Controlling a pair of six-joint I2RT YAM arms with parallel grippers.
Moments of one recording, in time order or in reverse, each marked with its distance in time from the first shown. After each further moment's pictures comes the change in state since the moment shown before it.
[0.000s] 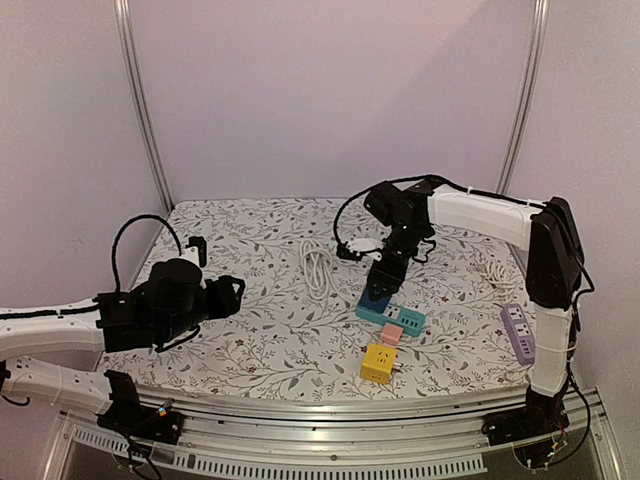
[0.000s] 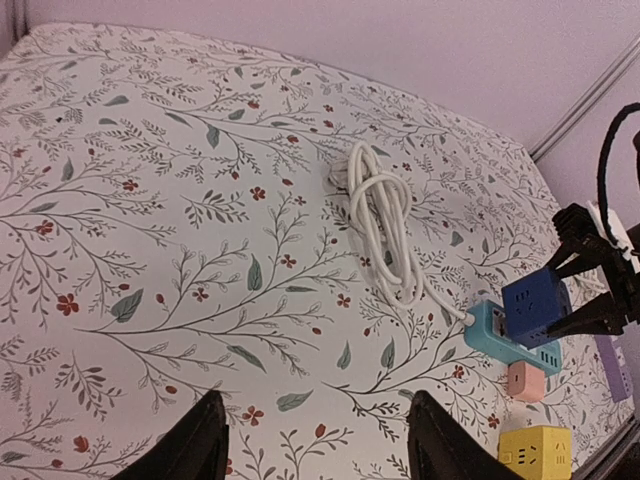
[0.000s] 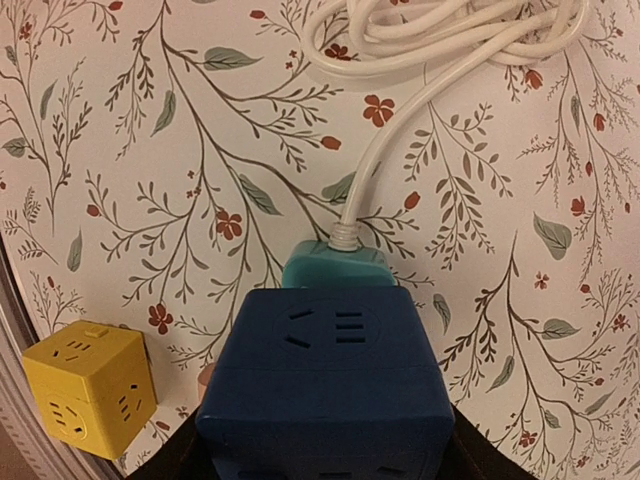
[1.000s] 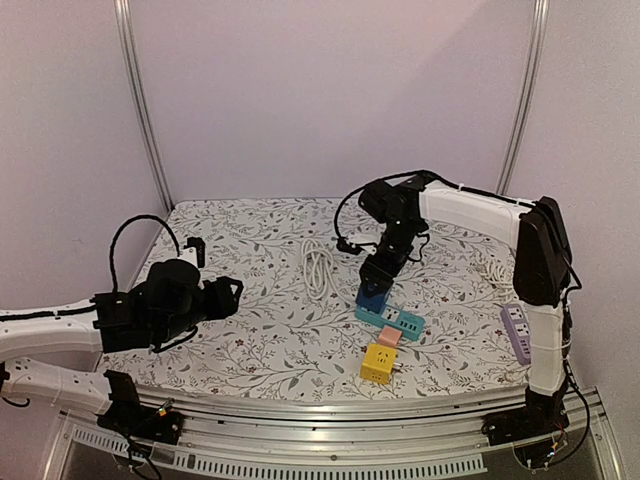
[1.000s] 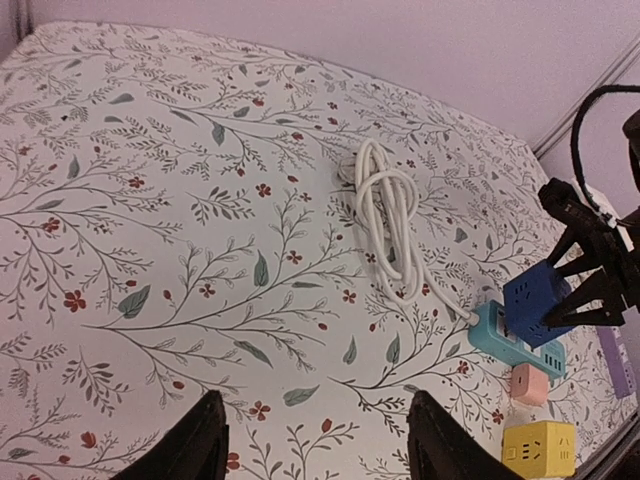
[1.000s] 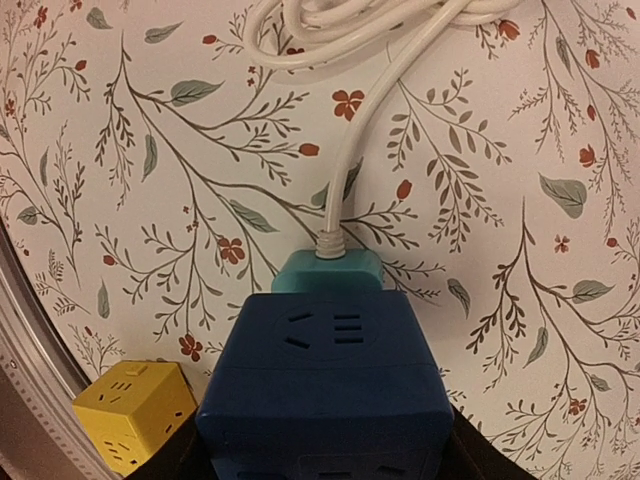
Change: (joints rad) left arm 0.000 -0.018 0.000 -0.031 0.000 0.000; right arm 0.003 0.080 0.108 -0.082 -0.015 0.226
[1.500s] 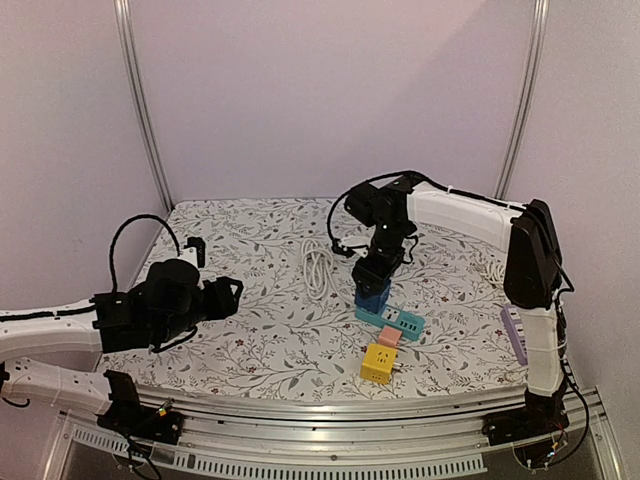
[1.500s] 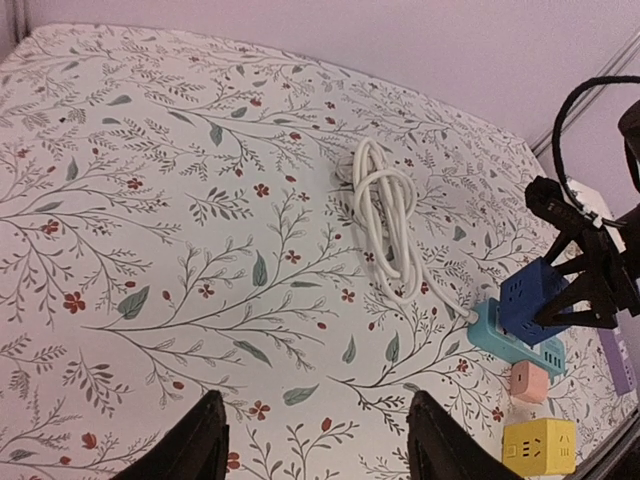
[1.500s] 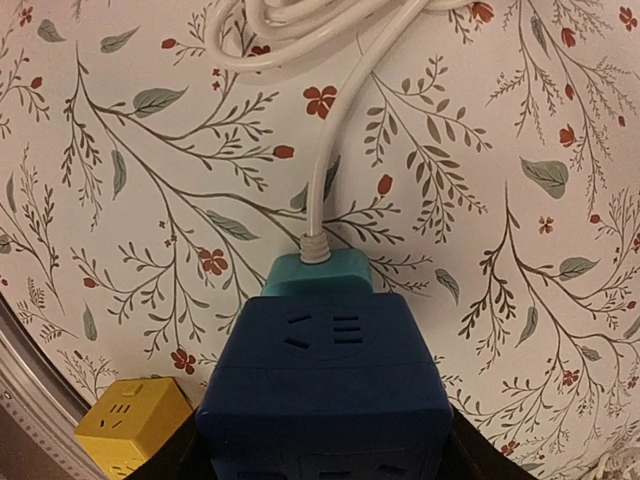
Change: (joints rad) left arm 0.000 -0.005 0.000 0.000 0.004 0.009; right arm 0.058 0.052 0.083 -0.065 0.126 0.102
